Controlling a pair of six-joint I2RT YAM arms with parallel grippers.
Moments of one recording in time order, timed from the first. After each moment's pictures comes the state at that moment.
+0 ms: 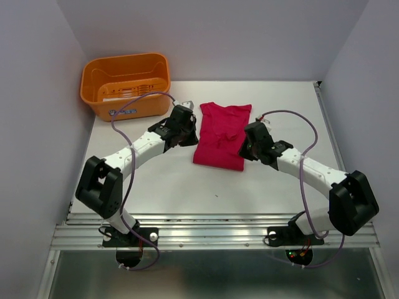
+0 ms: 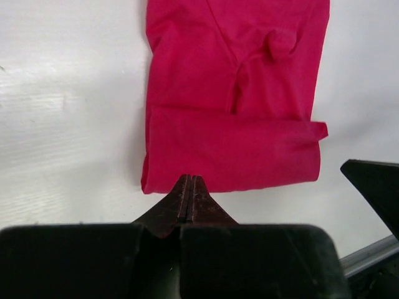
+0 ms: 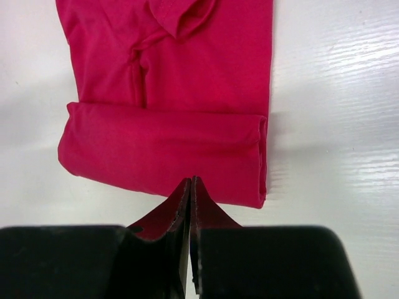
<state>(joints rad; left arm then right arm) -0.58 1.57 1.17 -0.38 -0.01 -0.59 0.57 1.37 0.90 -0.34 0.23 0.82</state>
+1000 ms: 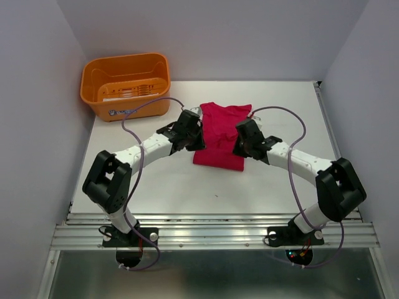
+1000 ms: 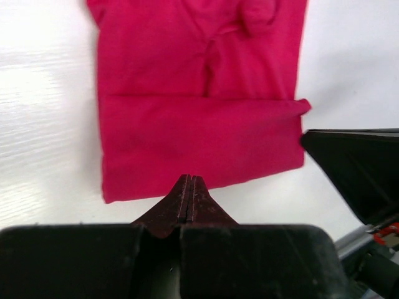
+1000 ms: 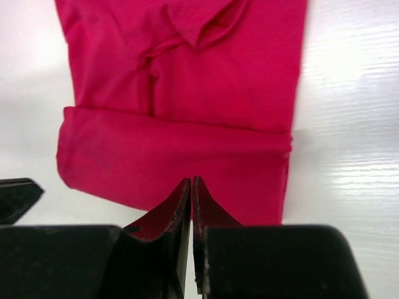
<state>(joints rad) -0.63 1.65 1.14 -0.30 0.06 -0.62 0.58 1.53 0.98 -0.31 0.25 0.77</state>
